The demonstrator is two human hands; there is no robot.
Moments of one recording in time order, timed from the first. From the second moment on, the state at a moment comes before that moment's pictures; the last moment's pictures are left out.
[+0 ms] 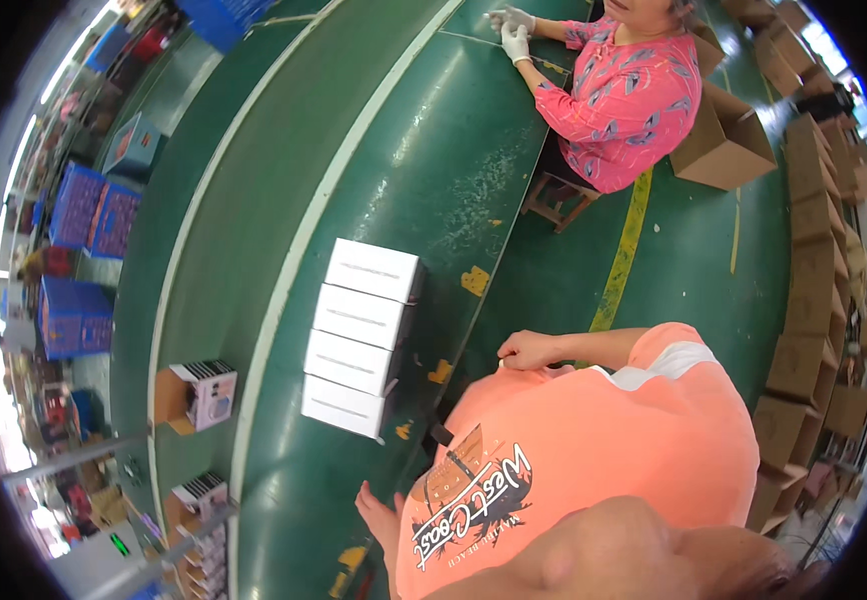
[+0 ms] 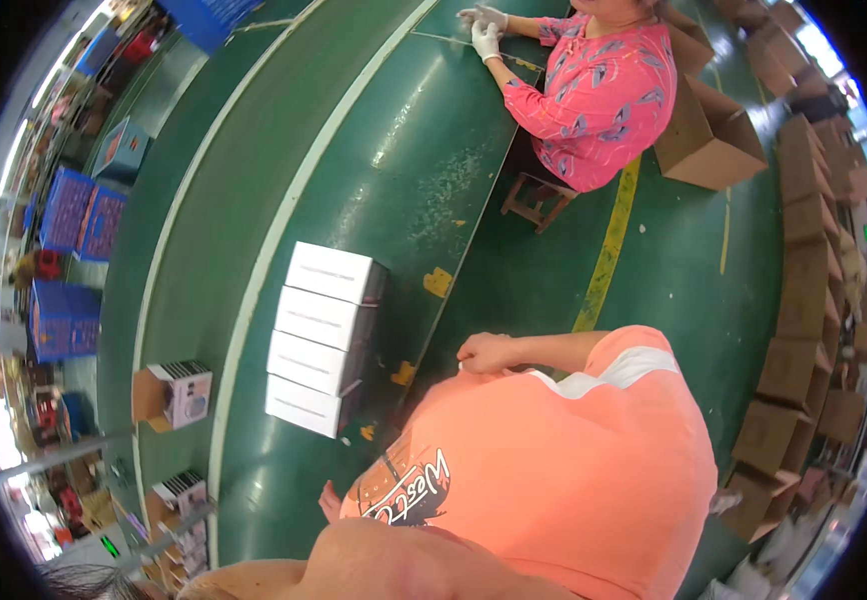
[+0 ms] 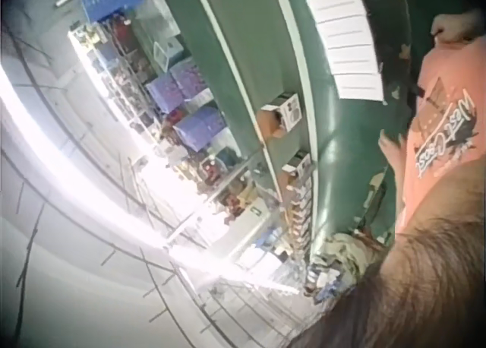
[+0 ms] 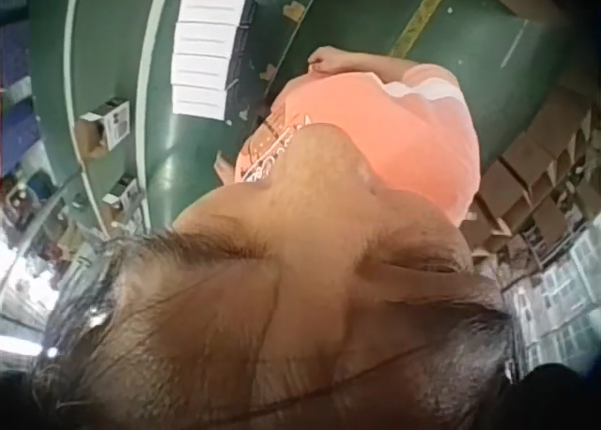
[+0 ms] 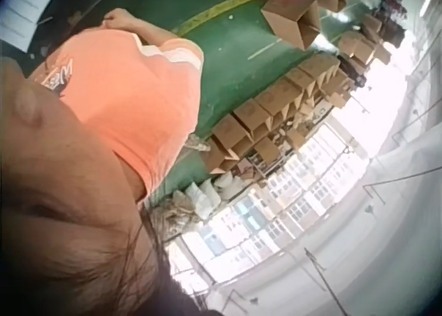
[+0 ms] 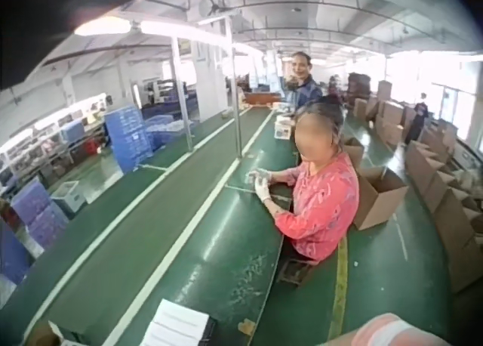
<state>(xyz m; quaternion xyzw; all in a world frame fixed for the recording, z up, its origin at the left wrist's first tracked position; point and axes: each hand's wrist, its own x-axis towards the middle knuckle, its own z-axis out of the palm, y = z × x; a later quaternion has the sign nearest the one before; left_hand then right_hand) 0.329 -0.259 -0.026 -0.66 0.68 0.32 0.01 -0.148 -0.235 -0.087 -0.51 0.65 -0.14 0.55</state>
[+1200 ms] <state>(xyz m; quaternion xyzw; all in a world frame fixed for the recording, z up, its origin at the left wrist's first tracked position) 0.438 -0.304 -0.144 -0.53 0.84 0.08 -0.10 0.162 -0.322 -0.165 -0.84 0.35 -0.37 0.19</state>
